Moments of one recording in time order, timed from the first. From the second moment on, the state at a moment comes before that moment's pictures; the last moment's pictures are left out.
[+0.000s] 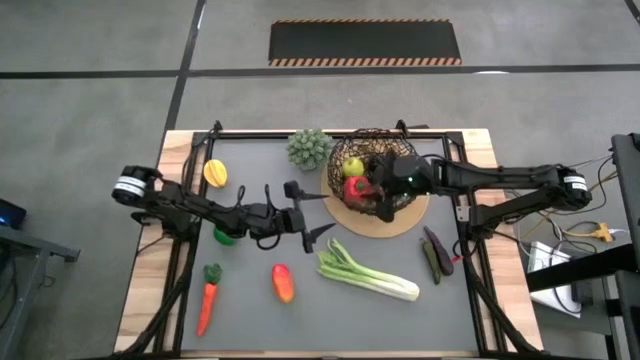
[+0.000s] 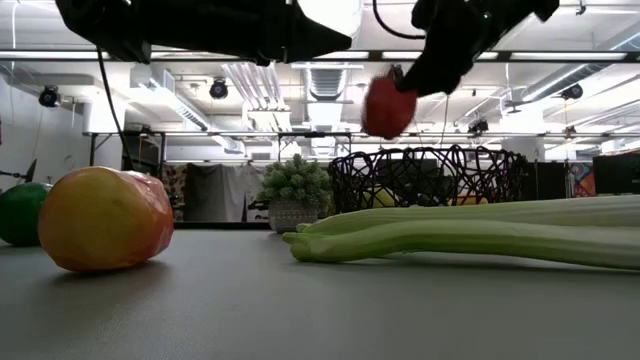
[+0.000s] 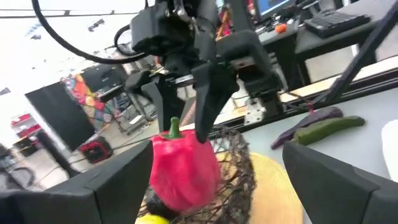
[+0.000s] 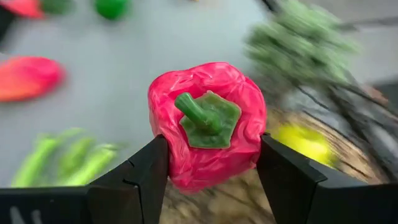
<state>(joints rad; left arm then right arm) -0.17 1.54 0.72 0.90 -0.45 0.44 -0.15 1.19 0.90 -0.35 0.07 0.01</state>
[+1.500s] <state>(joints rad) -0.16 1.50 0.71 0.88 -0.54 0.45 -0.37 1.41 0.92 -0.63 0.20 0.26</state>
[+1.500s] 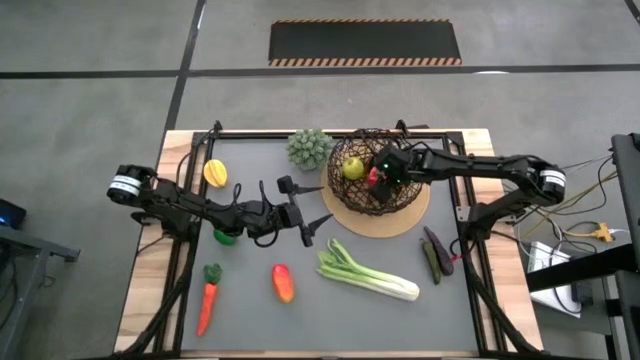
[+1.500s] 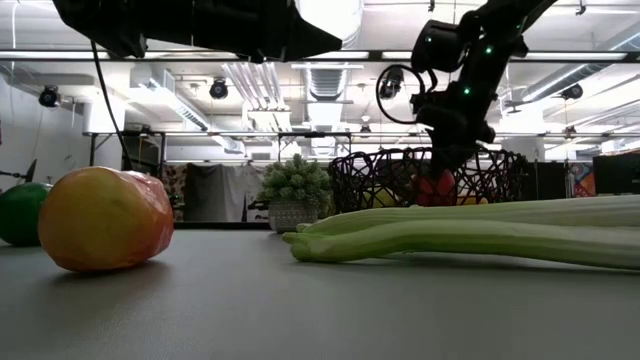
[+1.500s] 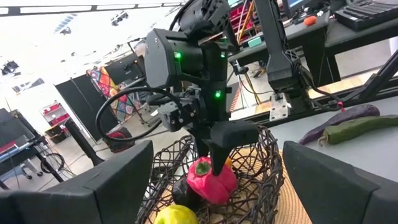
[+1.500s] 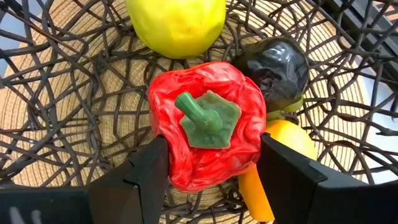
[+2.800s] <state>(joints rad) -0.17 1.50 0.71 0.88 -0.54 0.42 -0.30 1.39 1.20 -1.02 0.21 0.30</state>
